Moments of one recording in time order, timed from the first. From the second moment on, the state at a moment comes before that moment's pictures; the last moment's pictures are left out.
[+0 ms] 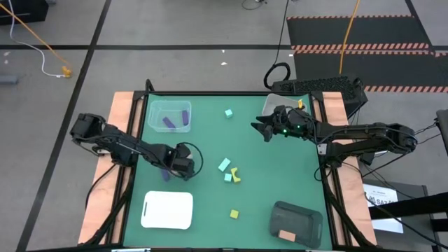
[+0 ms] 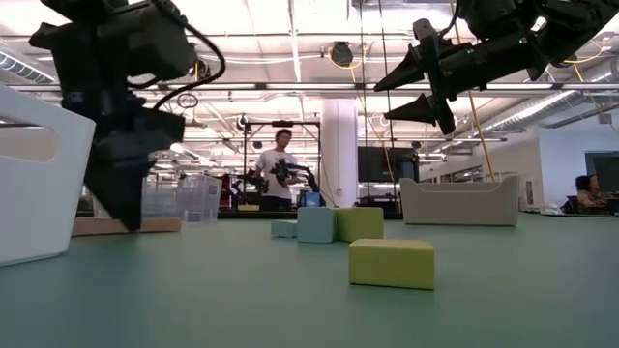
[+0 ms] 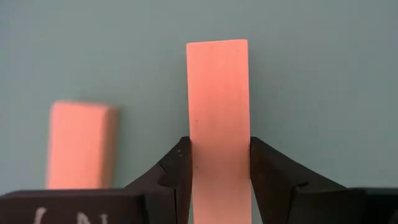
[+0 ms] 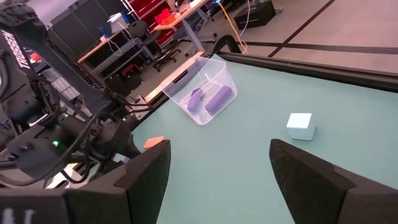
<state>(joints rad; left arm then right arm) -0.22 1.50 0.71 -0.62 -0.25 -1.00 -0.27 1.07 0.46 0.36 0.08 0.61</state>
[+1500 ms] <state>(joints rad) -0.06 1.41 0.92 0.45 -0.37 -0.12 -0.28 1.07 0.46 0.52 0.08 0.72</state>
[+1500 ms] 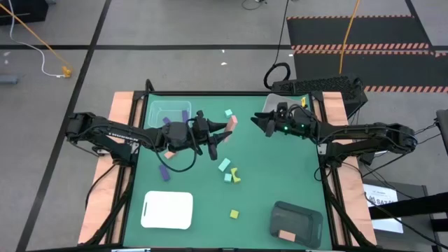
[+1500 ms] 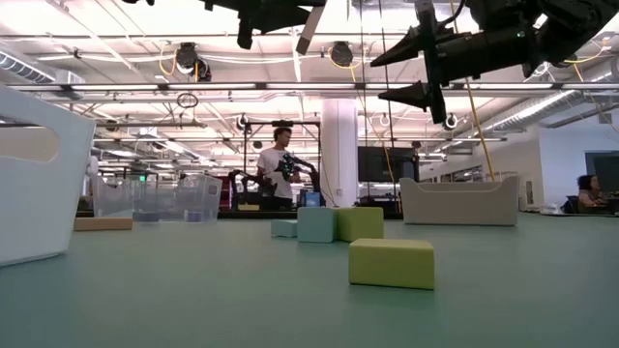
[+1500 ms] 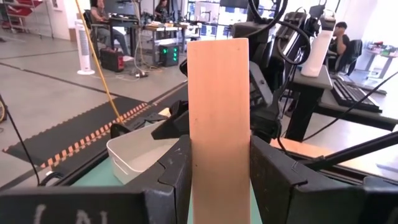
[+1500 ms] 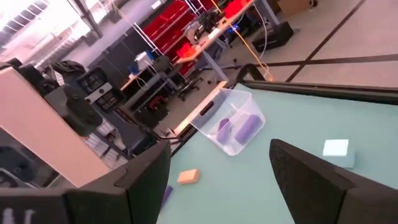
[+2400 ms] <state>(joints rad) -0.01 1.42 0.92 0.48 -0.37 -0.26 -0.23 1.07 0.46 0.73 0.08 1.27</state>
